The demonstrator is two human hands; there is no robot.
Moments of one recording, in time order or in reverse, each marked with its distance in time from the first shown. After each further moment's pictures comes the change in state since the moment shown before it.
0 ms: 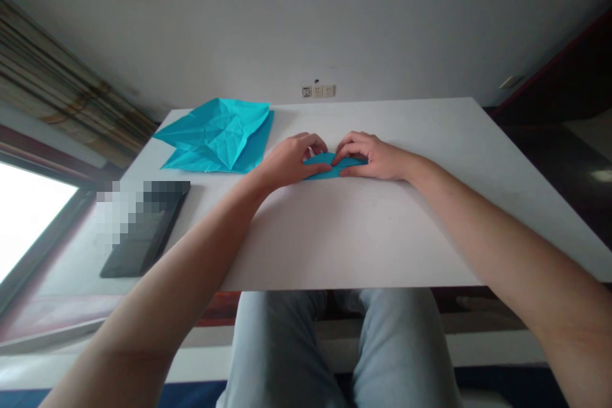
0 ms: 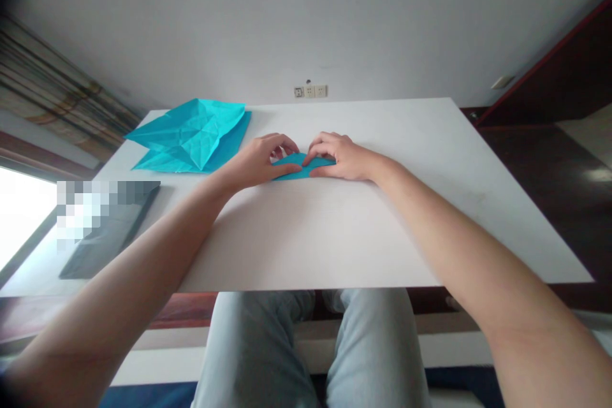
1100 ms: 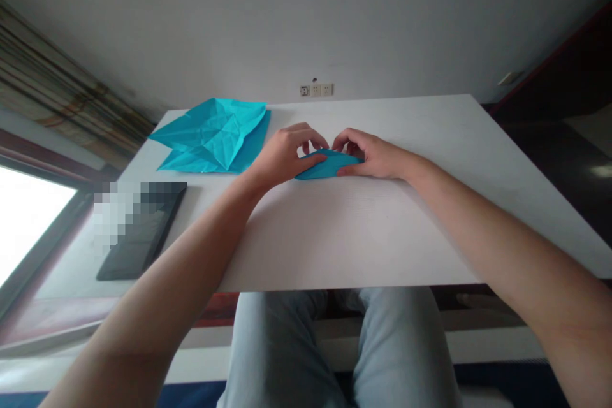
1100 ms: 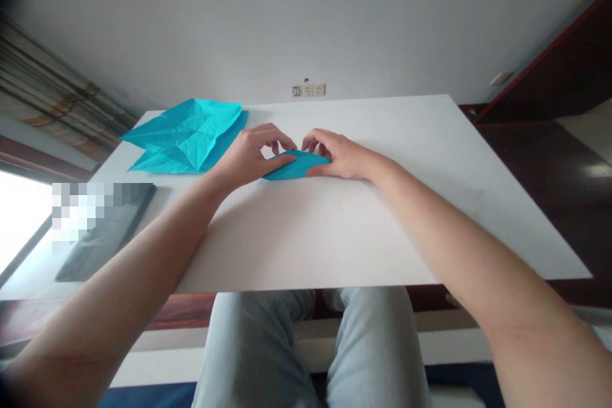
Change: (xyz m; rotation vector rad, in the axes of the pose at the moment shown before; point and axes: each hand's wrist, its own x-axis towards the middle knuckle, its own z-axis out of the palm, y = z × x) left_hand -0.002 0.012 -0.009 0.014 0.109 0.121; right_hand -0.001 -0.011 0.006 0.167 0.075 0.126
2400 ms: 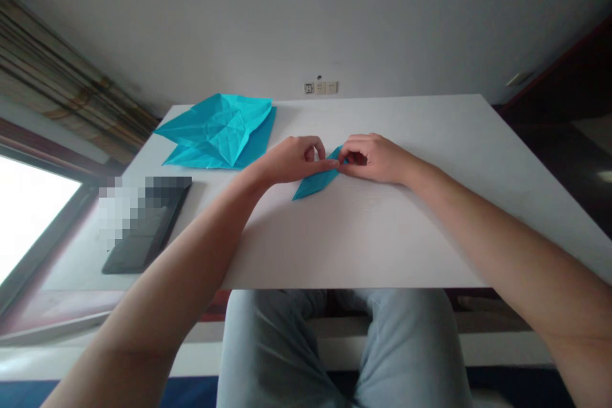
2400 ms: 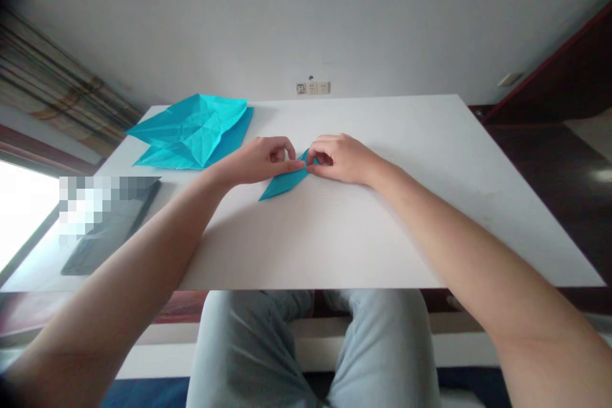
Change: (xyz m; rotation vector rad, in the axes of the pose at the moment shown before) left_hand 0.000 0.001 0.000 -0.011 -0.197 -0.224; right_hand 0.002 -0.008 0.009 -0.268 0.004 -0.185
